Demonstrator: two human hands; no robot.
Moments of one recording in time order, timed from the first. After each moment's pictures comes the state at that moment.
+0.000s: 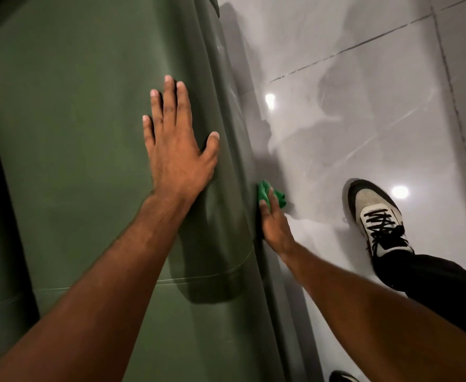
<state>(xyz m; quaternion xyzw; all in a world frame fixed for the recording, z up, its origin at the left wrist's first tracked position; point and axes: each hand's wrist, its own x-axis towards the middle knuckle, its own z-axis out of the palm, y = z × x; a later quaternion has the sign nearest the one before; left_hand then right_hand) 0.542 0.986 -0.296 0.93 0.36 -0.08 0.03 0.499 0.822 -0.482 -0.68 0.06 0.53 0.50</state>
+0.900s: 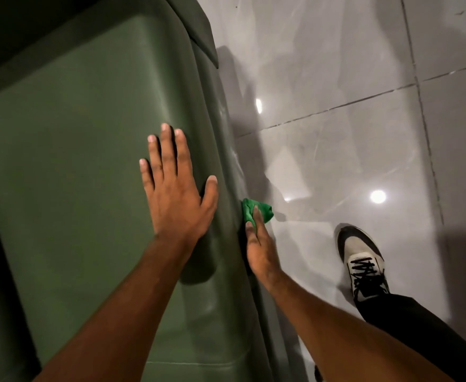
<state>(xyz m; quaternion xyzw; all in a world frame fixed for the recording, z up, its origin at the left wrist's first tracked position) 0.608 1.057 -0.297 0.92 0.37 -0.10 0.01 0.582 0.903 -0.419 -0.70 0.11 0.54 0.46</state>
